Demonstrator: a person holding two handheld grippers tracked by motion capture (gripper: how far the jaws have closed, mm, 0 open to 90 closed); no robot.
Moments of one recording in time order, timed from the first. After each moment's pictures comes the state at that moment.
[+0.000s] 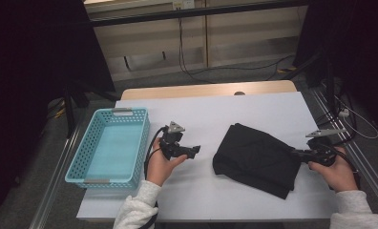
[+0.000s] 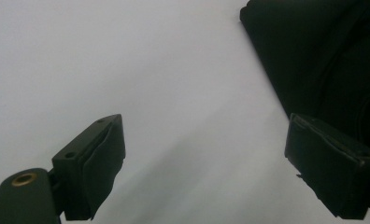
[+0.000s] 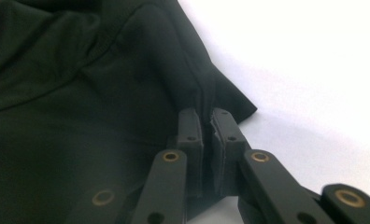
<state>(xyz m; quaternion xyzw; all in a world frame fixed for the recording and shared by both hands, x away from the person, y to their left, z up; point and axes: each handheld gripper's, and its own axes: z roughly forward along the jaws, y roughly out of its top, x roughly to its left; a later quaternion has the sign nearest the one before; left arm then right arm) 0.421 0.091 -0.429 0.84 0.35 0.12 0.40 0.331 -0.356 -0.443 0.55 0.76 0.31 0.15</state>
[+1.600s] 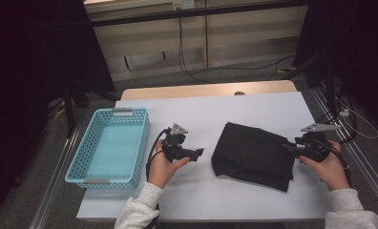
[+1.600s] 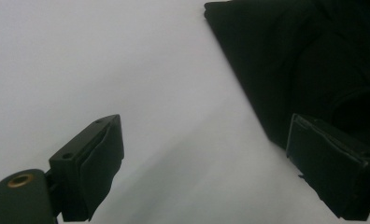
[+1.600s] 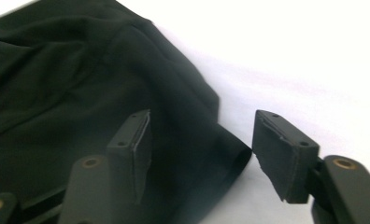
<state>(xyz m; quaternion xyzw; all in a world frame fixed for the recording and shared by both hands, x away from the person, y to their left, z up) 0.412 0.082 -0.430 0.84 0.34 0.10 0.41 0.345 -0.344 -0.439 0.54 0.74 0.34 0.22</state>
